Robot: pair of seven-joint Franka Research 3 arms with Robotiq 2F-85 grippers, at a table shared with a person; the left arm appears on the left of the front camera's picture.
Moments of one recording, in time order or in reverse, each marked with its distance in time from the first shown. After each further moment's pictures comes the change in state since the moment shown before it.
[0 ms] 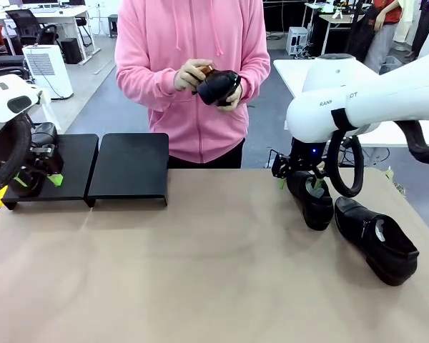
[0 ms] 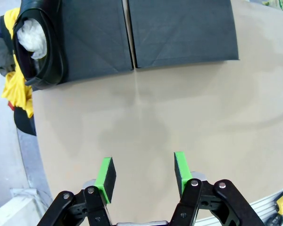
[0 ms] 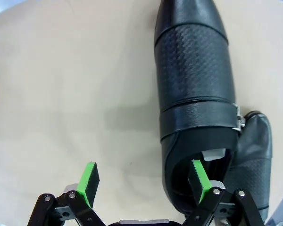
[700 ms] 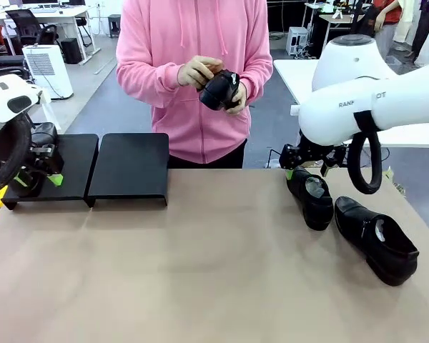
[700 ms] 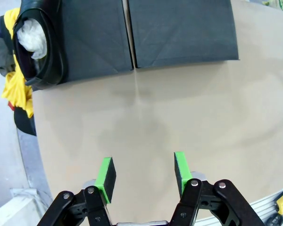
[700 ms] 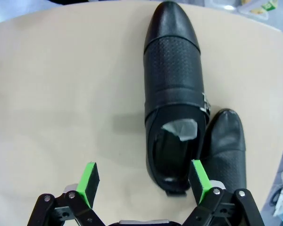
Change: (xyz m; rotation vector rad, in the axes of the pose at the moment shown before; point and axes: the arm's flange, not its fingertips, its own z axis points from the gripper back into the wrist) left arm 0.000 0.000 0.000 0.000 0.000 0.000; right arm -0.025 -0.009 0.045 -0.042 -0.145 0.051
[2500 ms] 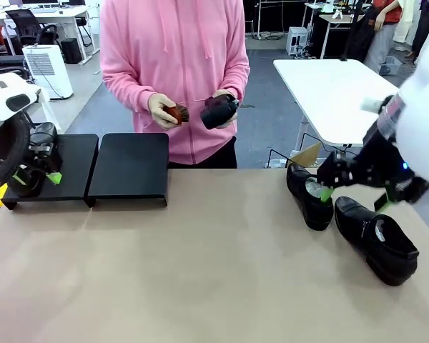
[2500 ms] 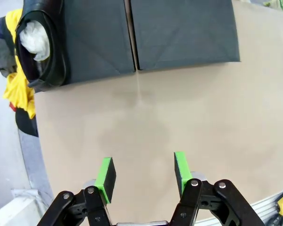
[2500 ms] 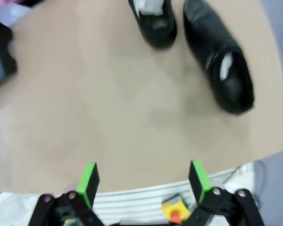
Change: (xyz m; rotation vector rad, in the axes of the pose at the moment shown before) left arm 0.002 0.002 0.001 0.005 -0.004 -0.003; right arm -0.209 -0.008 0.147 0.101 -0.078 -0.276
